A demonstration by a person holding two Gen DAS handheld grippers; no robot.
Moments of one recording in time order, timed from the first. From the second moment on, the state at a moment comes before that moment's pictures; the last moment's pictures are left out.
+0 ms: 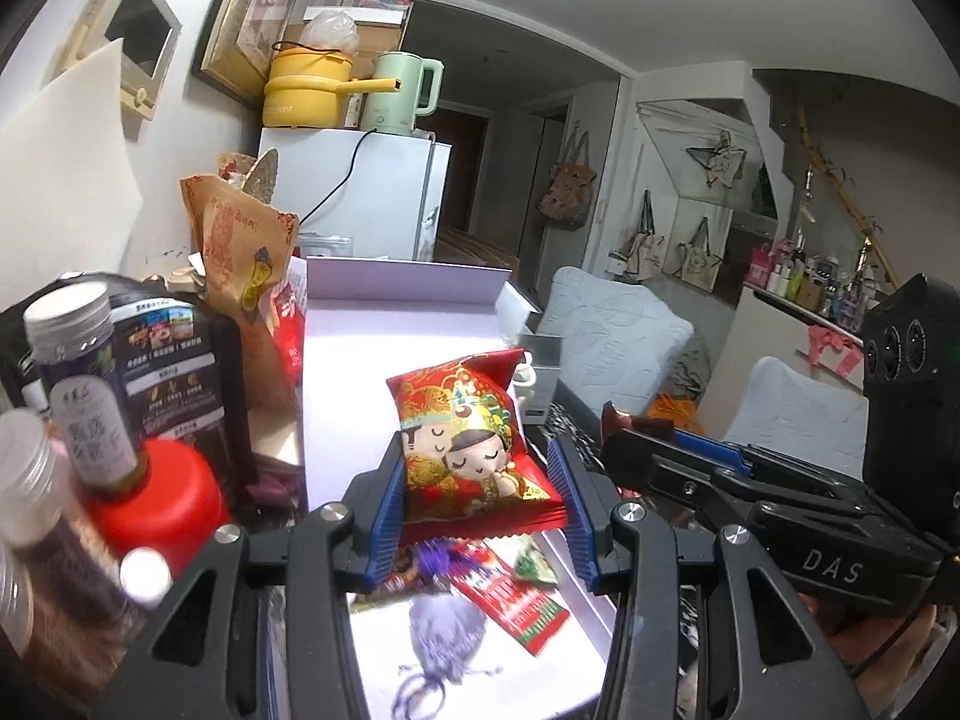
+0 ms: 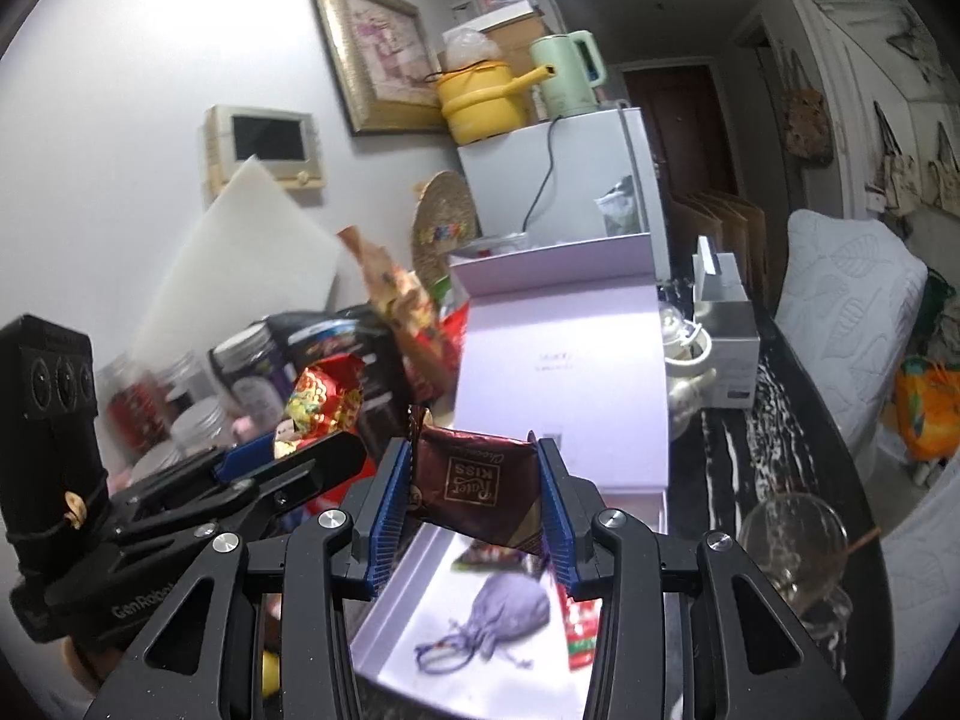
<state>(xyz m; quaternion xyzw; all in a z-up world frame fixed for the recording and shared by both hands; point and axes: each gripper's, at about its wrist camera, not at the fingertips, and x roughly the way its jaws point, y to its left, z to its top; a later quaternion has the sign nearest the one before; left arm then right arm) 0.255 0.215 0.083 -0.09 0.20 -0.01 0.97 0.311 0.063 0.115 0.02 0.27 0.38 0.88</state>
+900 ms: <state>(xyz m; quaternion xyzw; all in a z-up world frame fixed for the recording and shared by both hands) 0.343 0.214 0.002 -0.05 0.33 0.04 0.94 0.393 0.083 0.036 -0.01 0.37 0.33 0.87</state>
